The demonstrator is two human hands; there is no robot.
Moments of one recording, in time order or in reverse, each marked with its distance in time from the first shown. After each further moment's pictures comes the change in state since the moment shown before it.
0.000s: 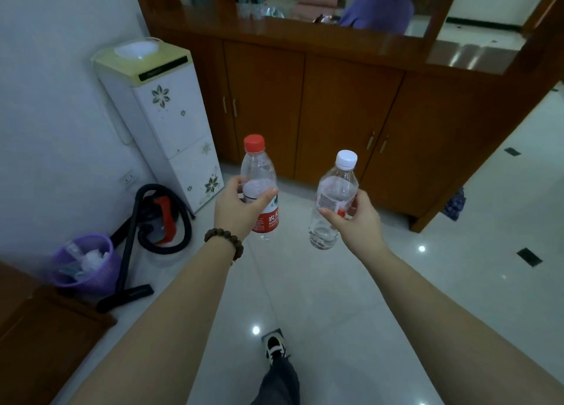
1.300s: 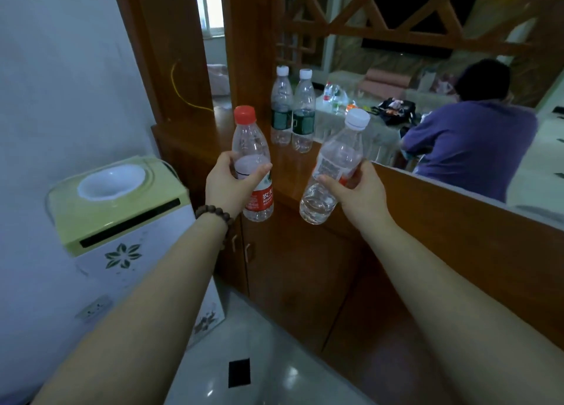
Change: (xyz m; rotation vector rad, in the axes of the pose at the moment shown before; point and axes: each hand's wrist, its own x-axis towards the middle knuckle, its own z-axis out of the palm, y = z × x) left_hand 0.734 0.176 0.044 0.083 0.369 0.171; right_hand 0.761 -0.210 0.158 0.108 -0.116 -0.319
